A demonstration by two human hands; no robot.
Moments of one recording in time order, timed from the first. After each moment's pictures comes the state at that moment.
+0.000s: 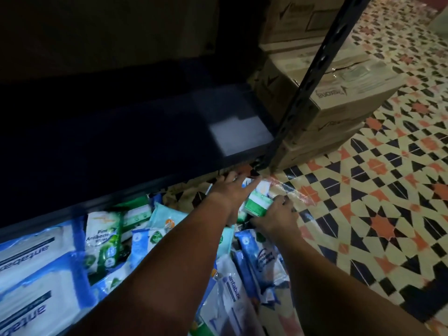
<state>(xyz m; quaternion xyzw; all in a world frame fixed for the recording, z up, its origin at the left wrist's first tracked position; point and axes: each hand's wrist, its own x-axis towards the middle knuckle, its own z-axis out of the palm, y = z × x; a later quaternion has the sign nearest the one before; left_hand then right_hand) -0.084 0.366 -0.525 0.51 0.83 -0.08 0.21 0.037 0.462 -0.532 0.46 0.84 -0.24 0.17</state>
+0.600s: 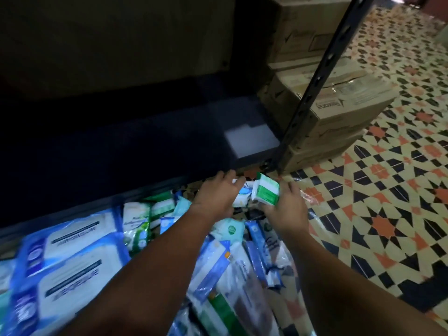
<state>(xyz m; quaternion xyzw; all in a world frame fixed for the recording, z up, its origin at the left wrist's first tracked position) -0.068 0.300 -0.477 0.45 0.89 -0.02 0.08 0.049 0.443 -0.487 0.36 0.91 -0.19 -0.02</state>
